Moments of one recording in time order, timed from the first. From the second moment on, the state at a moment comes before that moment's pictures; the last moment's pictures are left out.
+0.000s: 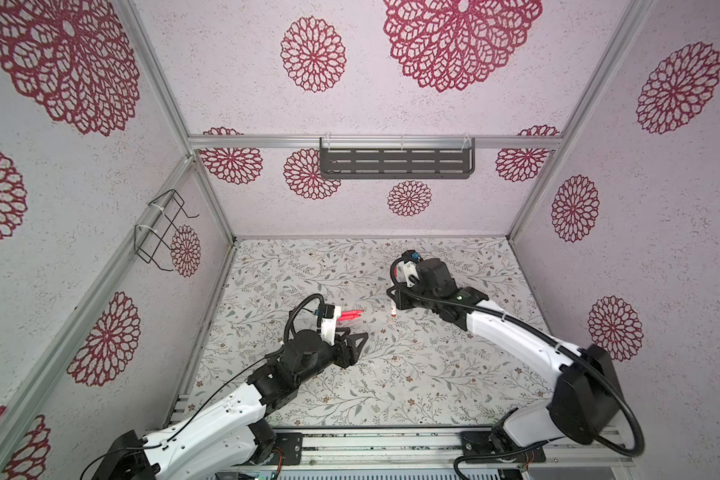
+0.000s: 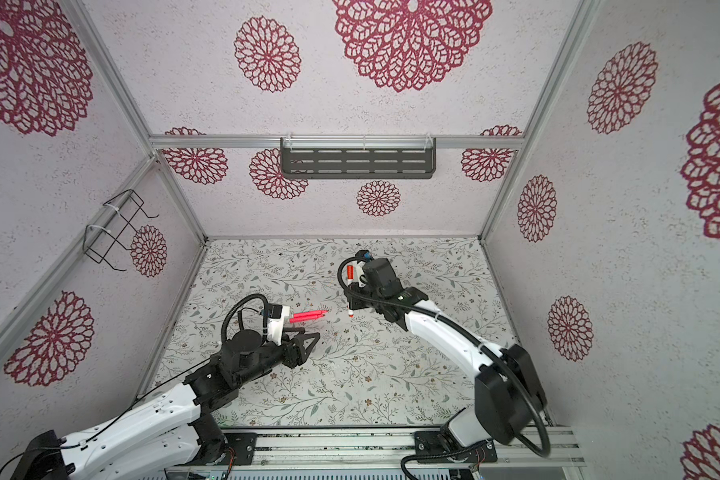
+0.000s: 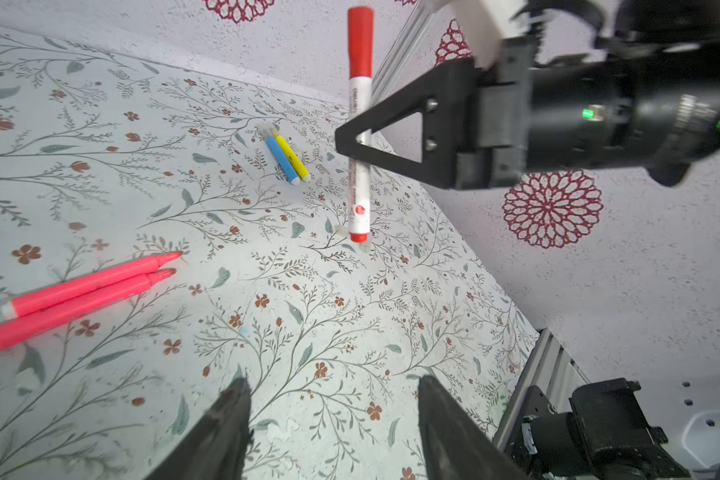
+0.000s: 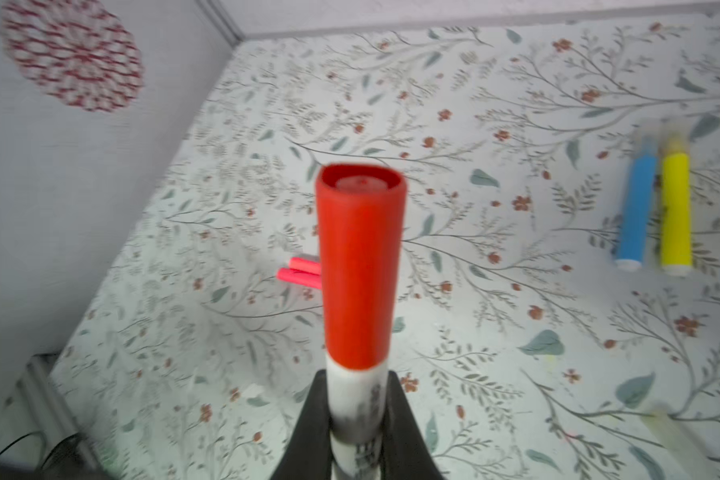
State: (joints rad) left arm -0.82 0.85 0.44 0.09 -0.03 -0.57; right arm 0.62 1.57 1.23 -0.38 -0.09 0.38
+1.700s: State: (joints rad) left arm -0.82 0.74 0.39 0.02 -0.09 -0.57; right arm 0.56 2.22 1.89 -0.72 0.27 0.24
